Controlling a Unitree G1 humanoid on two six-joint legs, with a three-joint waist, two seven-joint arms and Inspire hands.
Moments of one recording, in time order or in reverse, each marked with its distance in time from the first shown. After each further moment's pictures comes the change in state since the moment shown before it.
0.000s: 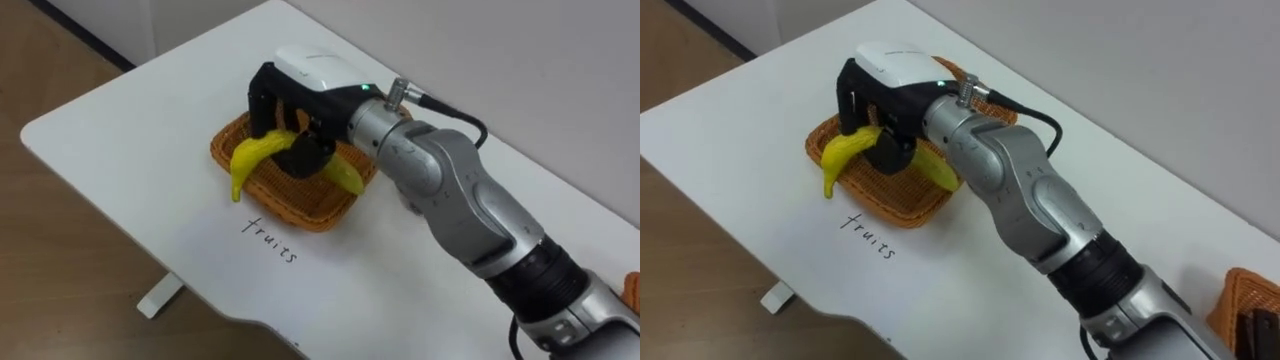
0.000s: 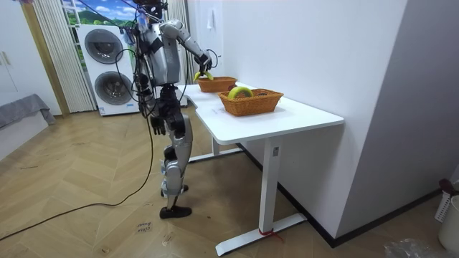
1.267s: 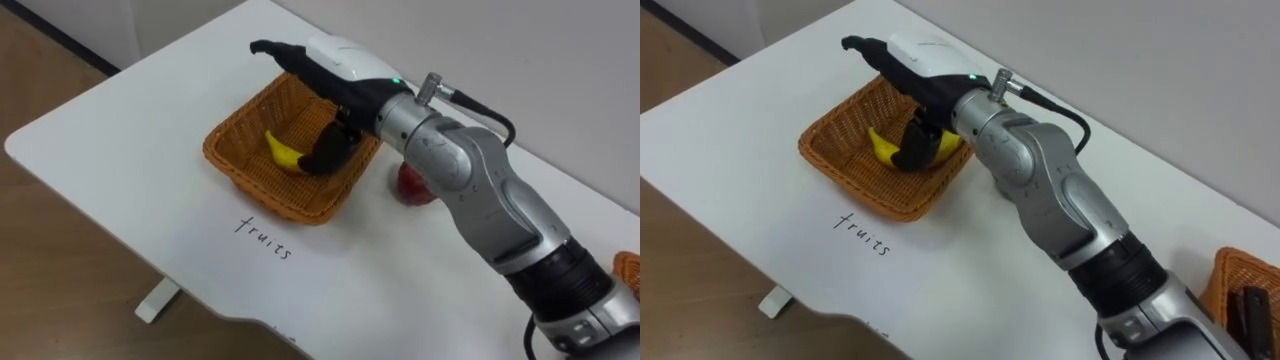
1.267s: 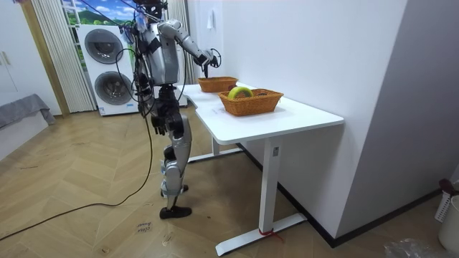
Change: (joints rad) left arm 0.006 -0.029 0.001 0.001 0.087 0.017 -0.014; right arm 0.030 -0.037 -0.083 0.000 0.058 -0.009 -0.006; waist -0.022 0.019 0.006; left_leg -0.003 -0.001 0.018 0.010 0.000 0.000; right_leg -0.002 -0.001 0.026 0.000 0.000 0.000
